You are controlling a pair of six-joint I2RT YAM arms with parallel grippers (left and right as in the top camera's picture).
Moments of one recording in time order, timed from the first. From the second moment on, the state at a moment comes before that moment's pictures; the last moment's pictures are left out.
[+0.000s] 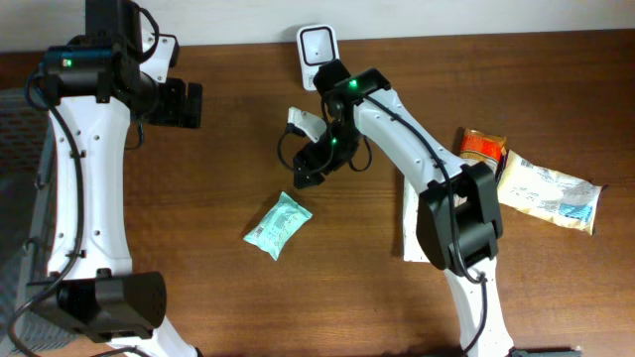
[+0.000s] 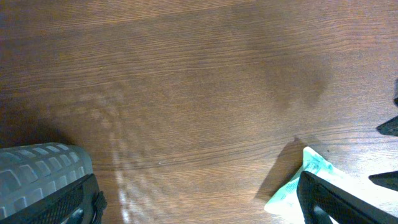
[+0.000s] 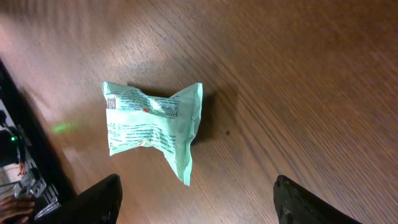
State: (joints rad) left arm 0.01 1.87 2.14 -1.41 0.01 0.14; right arm 0.46 2.31 2.06 -1.28 -0.56 -0.34
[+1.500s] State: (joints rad) left arm 0.01 1.87 2.14 -1.41 0.01 0.14; right arm 0.40 1.85 1.98 -0.80 -0.18 -0.23
